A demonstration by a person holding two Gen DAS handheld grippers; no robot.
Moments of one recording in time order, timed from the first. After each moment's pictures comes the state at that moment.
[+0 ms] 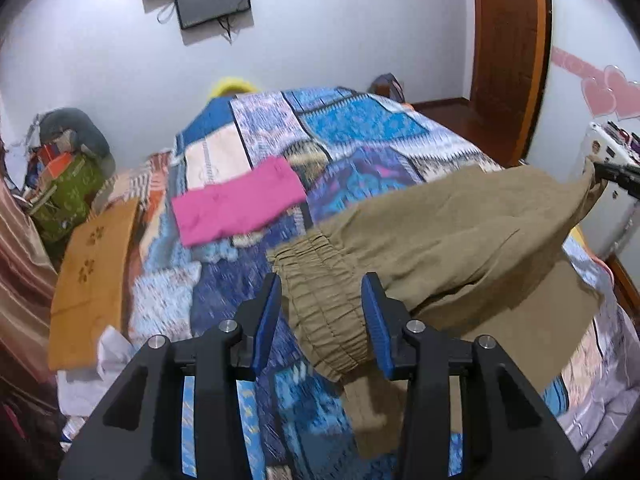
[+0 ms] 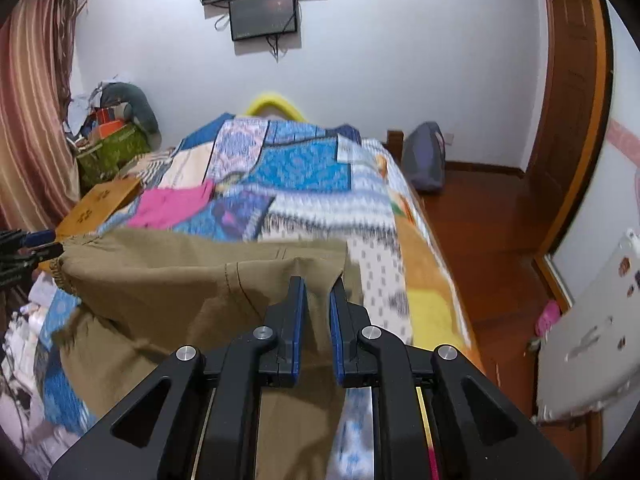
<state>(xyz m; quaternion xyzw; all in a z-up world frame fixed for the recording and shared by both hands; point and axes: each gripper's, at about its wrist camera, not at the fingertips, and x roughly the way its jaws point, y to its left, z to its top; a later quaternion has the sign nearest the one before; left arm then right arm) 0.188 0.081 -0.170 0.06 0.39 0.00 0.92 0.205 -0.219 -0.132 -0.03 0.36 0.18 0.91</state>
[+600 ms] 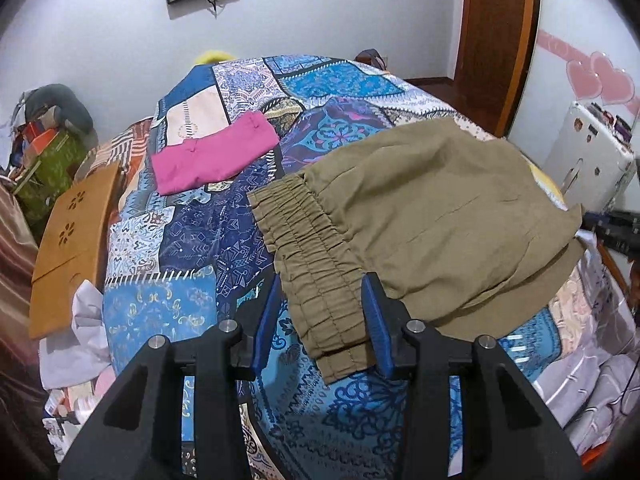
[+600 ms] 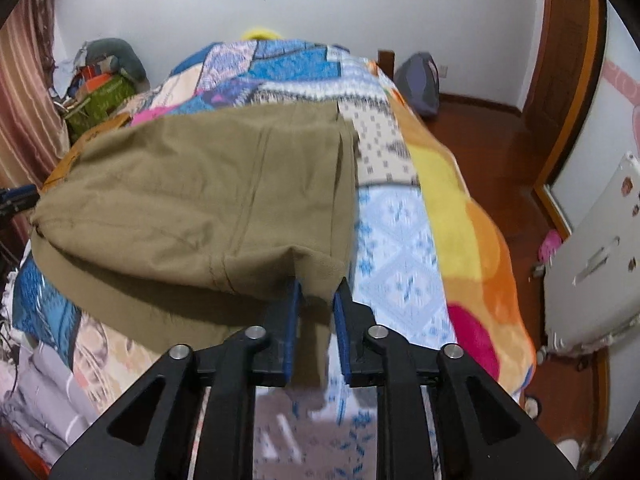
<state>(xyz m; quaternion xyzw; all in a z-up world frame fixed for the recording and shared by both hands) 0.137 0.069 -0.202 0.04 0.42 -0.03 0.90 0.138 -0.242 -0.216 -0.03 0.46 0.16 0.87</state>
